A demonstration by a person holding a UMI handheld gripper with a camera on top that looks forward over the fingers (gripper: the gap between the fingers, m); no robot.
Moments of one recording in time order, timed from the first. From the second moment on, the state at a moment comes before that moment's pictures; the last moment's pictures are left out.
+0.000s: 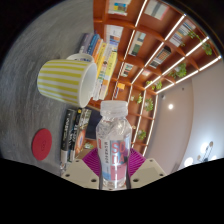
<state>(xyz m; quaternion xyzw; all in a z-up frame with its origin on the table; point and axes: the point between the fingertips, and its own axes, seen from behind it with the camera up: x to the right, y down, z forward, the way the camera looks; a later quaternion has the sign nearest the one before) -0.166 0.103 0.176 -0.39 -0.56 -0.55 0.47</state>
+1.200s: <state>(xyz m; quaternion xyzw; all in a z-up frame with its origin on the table) -0.137 0.118 0.111 -0.77 -0.13 0.14 0.61</state>
